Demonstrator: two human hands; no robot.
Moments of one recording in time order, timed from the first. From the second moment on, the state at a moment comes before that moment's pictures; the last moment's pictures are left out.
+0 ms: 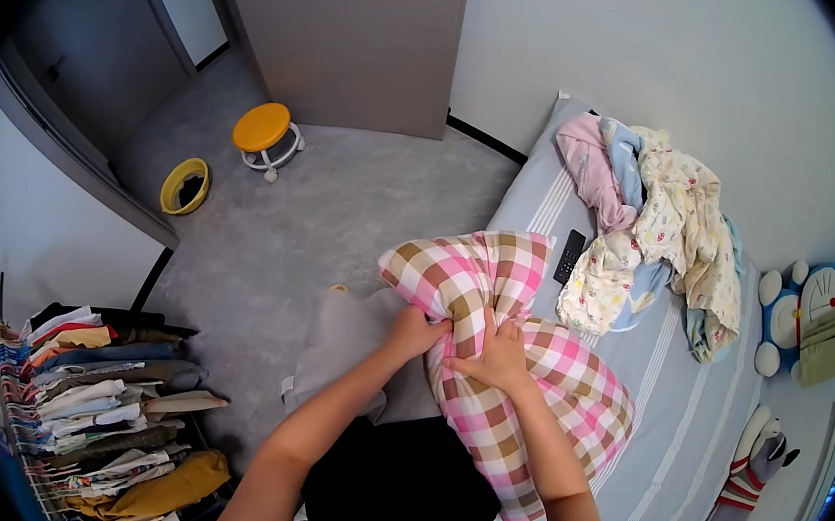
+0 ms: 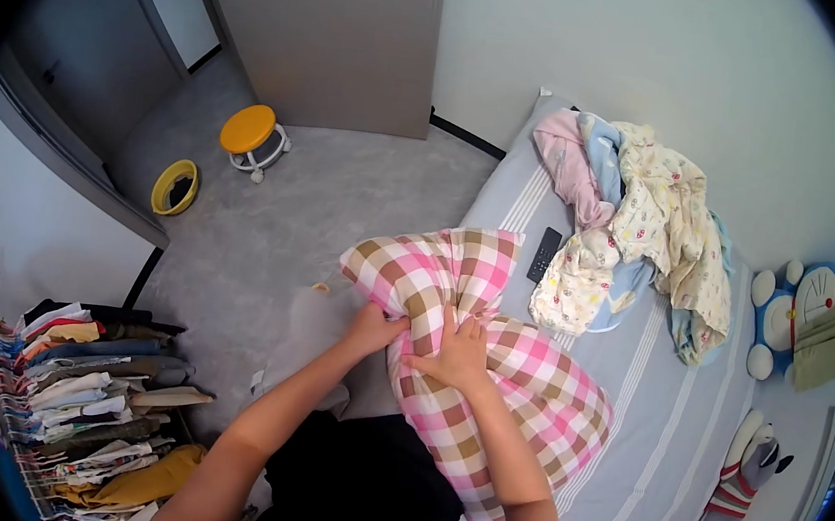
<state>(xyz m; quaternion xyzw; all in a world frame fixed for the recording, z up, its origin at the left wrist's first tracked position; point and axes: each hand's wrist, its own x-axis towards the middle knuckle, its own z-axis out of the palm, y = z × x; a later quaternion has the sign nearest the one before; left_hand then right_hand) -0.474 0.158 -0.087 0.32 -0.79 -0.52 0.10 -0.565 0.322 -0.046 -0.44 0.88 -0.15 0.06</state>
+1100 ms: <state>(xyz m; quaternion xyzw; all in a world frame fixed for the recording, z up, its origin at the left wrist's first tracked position) -0.440 0.044 0.083 0.13 -0.90 -0.41 0.04 -0.546 0.290 0.002 -0.61 0.66 -0.37 0.22</state>
